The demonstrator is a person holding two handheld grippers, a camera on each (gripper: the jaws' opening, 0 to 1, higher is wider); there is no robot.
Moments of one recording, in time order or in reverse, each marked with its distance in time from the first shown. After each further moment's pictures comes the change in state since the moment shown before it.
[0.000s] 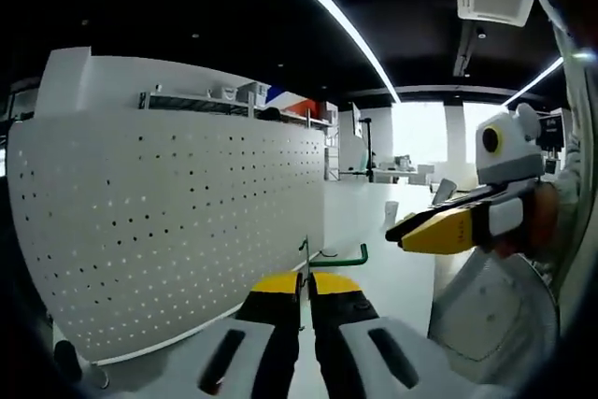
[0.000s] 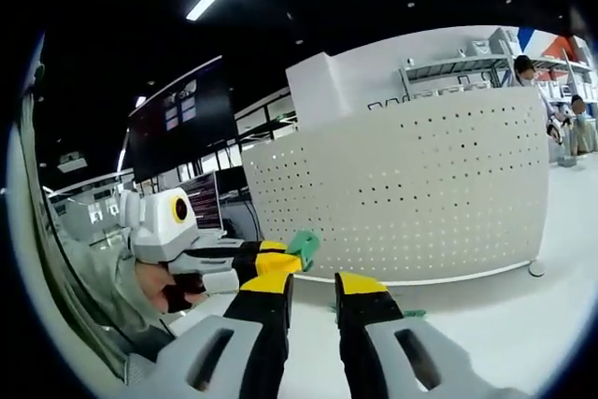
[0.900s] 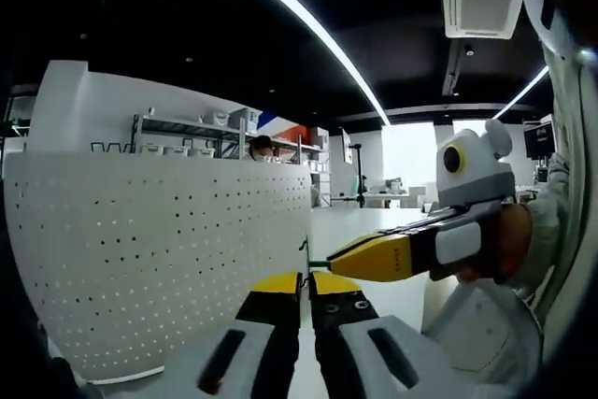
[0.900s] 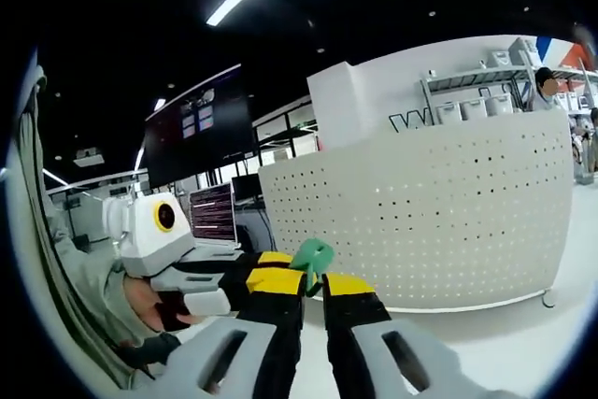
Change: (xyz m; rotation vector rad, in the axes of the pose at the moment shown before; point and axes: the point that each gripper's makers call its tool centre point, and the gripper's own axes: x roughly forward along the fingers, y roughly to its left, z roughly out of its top) left arm 0.000 -0.019 0.042 0.012 -0.116 -0.040; right arm 0.020 0.010 0.031 -0.005 -0.040 0.081
